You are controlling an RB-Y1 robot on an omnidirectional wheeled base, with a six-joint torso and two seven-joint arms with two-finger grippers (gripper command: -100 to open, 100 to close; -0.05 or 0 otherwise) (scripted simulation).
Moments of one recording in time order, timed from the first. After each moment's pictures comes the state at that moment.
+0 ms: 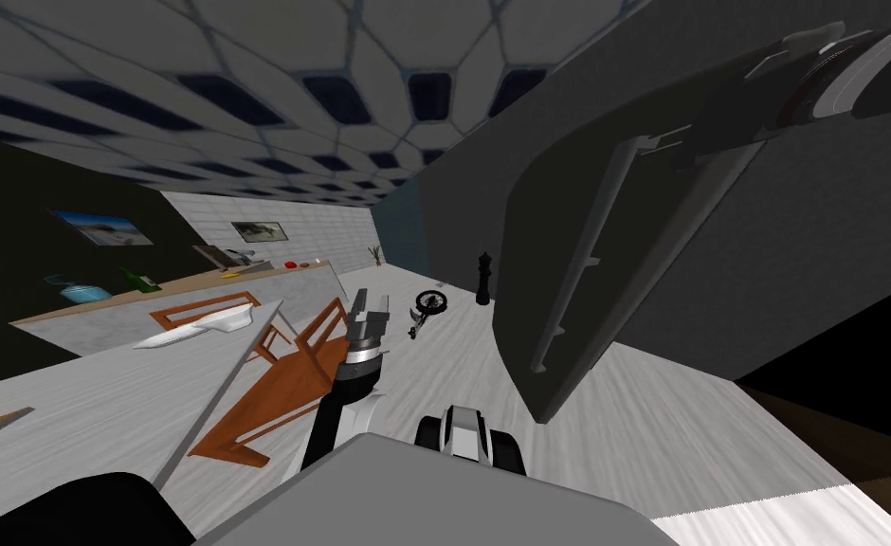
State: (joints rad) left arm 0.55 -0.02 -0.05 -2.37 0.07 -0.49 0.01; right arm -0.87 -1.54 -0.17 -1.42 1.61 -0.85 0.21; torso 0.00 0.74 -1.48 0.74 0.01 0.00
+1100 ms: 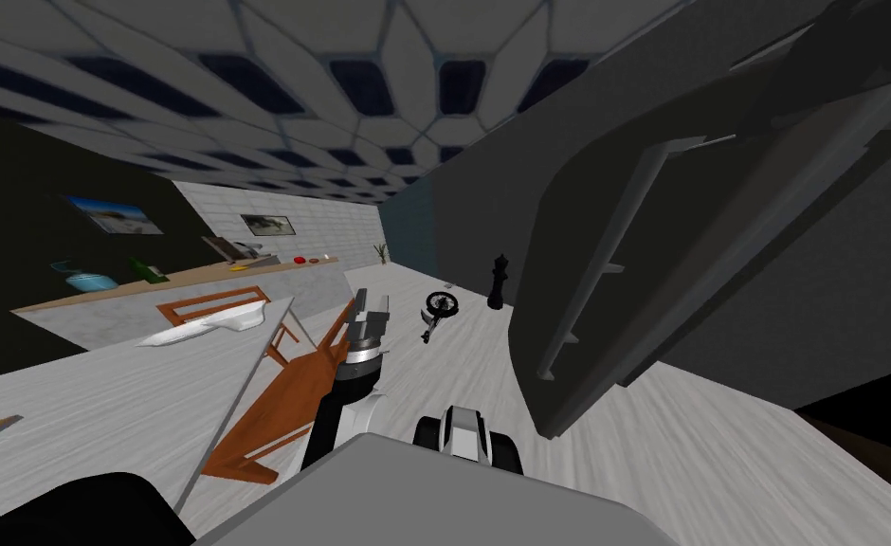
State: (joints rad) left arm 0.55 -0.02 -0.05 -2.37 0.07 -0.49 0.01; right arm -0.91 -1.63 -0.15 -1.37 1.73 -0.87 0.12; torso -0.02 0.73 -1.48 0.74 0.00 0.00
